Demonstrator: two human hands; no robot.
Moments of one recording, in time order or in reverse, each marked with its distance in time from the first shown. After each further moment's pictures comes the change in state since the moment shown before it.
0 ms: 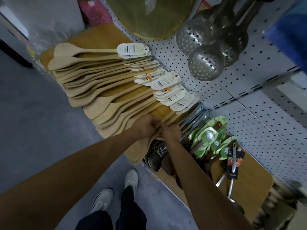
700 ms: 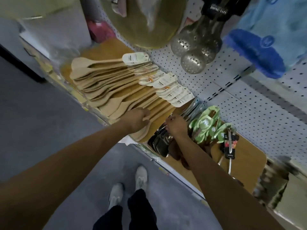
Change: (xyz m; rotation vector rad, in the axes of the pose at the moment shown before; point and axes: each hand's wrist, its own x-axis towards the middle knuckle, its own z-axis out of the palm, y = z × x) left_hand -0.095 0.010 -0.063 0.459 0.047 0.099; right_hand -0.092 -0.011 -0.024 -0.403 0.060 -0.316
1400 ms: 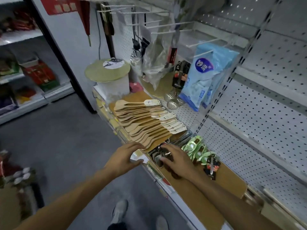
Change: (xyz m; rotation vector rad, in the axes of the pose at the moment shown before) left_hand -0.320 0.213 -0.045 -0.042 0.412 -0.027; right_hand -0.260 0.027 -0.216 -0.346 -0.234 -0.964
